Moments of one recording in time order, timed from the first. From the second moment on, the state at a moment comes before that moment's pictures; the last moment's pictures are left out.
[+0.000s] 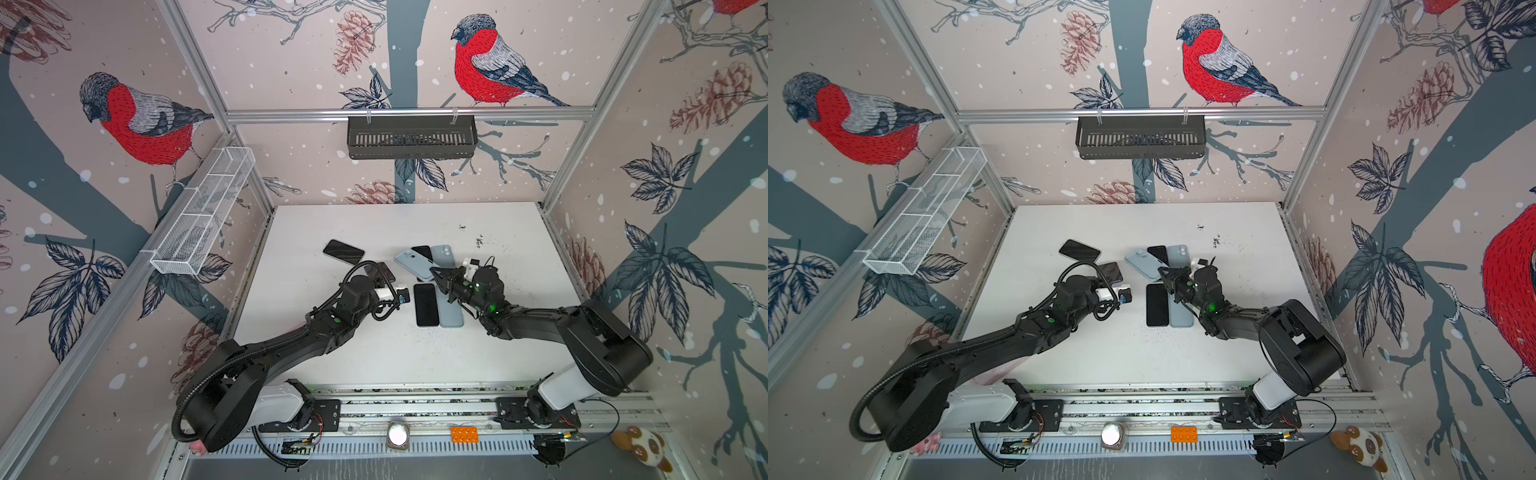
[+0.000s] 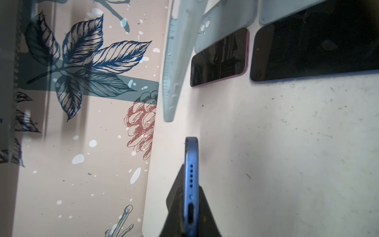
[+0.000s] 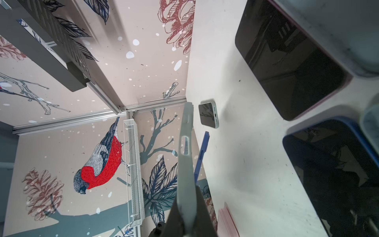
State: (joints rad) left arm -0.66 1.30 0.54 0.30 -0.20 1.12; right arm 0.58 1.57 0.52 0.85 -0.22 1.62
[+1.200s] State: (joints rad) left arm -0.61 1.55 0.46 0.62 -0.14 1.20; right arm 0.73 1.91 0.78 0.71 -0.01 1.80
